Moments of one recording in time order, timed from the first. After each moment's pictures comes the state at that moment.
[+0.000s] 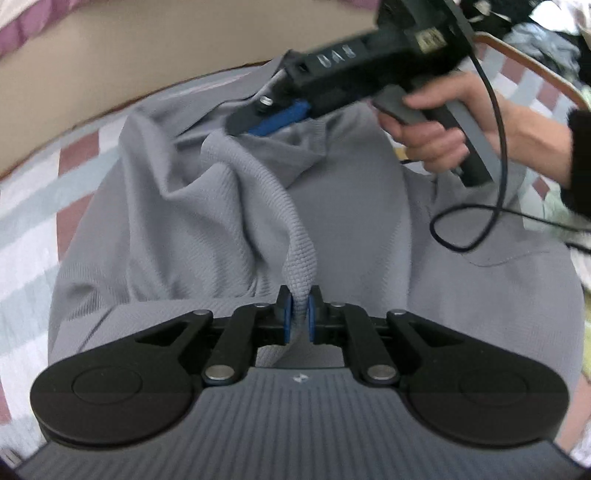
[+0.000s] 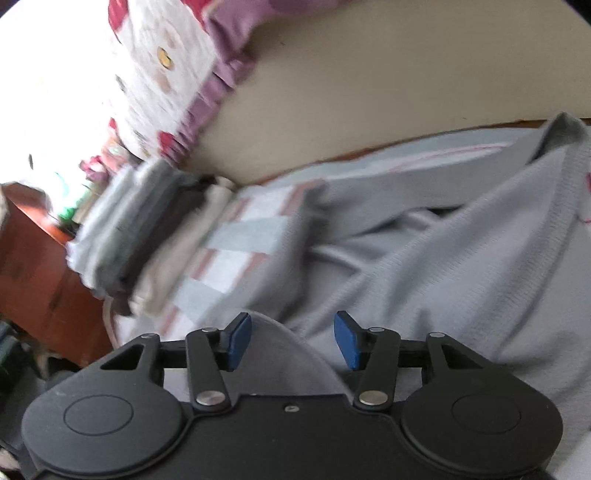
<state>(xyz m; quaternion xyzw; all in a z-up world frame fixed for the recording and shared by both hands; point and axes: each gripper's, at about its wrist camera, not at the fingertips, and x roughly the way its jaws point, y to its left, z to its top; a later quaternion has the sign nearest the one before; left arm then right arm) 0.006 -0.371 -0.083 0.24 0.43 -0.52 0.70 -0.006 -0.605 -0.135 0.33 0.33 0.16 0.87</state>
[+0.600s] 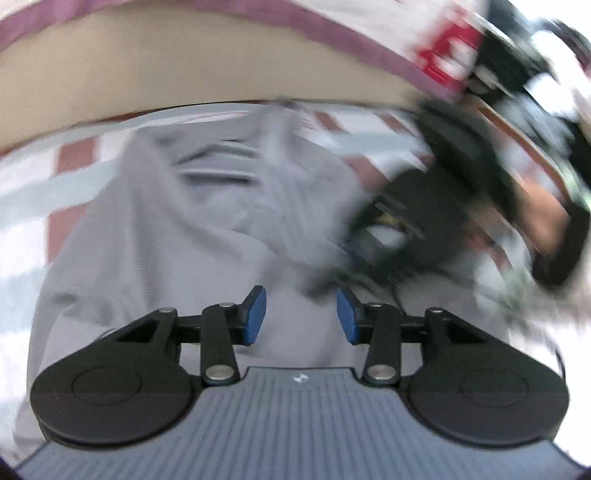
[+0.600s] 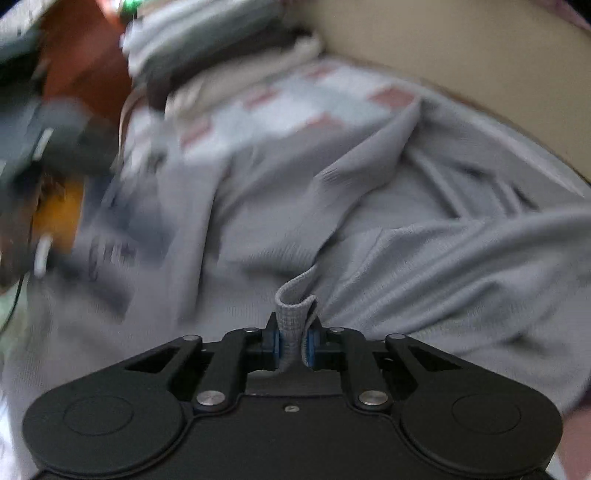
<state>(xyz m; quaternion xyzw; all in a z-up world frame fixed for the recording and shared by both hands) 0.044 -0.374 -0.053 0.11 0.46 -0.51 0.72 -0.036 -0.535 -0.117 0.03 0.50 0.27 0.82</state>
